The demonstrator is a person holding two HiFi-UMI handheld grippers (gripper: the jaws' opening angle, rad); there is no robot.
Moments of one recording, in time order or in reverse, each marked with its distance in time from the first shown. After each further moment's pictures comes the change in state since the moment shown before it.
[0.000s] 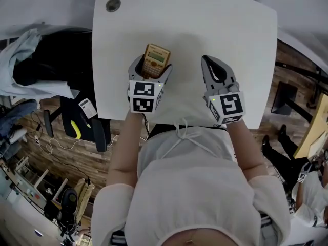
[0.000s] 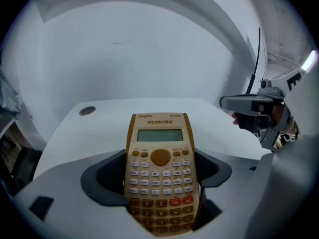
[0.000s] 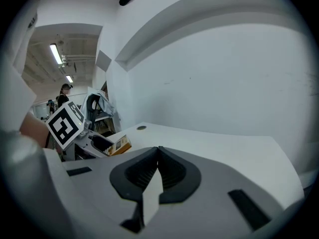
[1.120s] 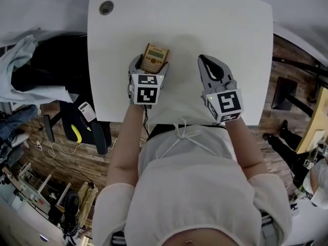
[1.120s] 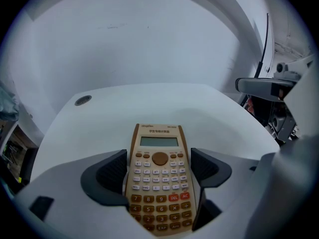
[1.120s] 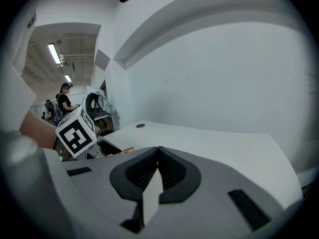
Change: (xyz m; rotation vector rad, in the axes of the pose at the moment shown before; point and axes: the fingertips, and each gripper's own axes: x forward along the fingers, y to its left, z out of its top) left arm 0.031 0.006 -0.025 0.042 0.140 0.054; right arm -0.005 -0.005 -0.009 0.008 0.017 -0.010
